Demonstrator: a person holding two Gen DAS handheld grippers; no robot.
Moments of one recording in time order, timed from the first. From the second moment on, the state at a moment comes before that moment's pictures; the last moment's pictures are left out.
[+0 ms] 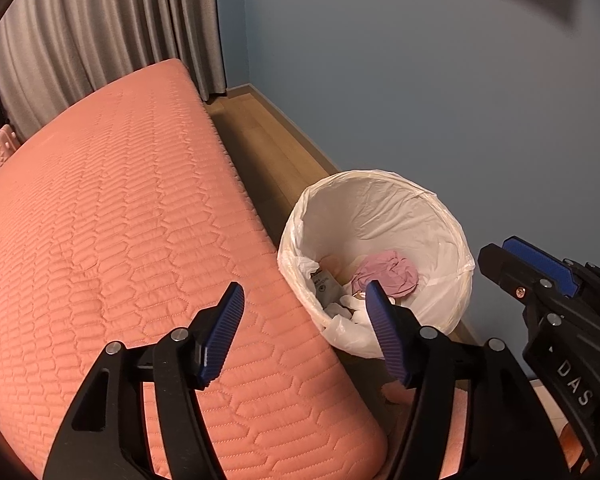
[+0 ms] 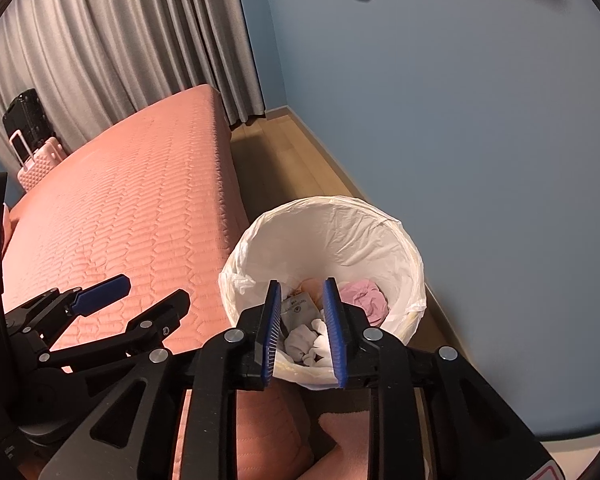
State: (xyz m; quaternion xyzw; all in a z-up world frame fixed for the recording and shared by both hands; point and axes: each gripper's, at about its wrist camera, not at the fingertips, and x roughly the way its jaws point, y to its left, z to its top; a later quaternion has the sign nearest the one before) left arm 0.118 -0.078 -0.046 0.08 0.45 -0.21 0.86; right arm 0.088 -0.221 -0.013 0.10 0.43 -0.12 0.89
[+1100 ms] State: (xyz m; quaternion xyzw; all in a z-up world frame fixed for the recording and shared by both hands) left arm 0.071 -0.031 -0.052 0.08 0.46 -0.16 0.87; right arm 0.035 -0.190 -0.018 0.08 0.45 -0.13 0.88
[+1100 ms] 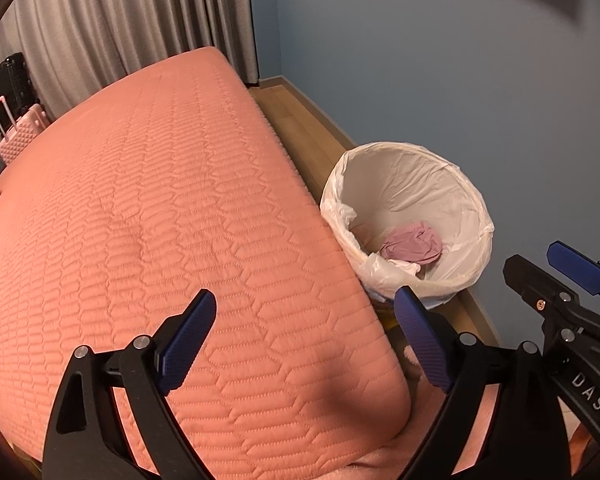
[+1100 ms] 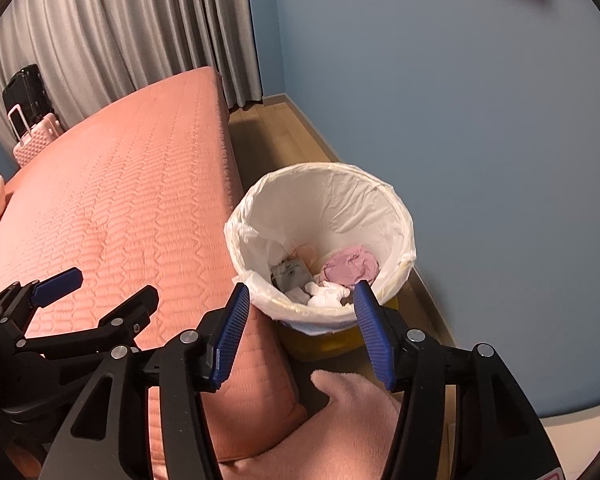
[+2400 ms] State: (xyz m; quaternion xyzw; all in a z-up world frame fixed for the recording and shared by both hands) left arm 0.047 -0.022 -0.061 0.08 0.47 -0.14 0.87; right arm 0.016 -0.193 -0.027 0.08 0.46 -0.14 0.88
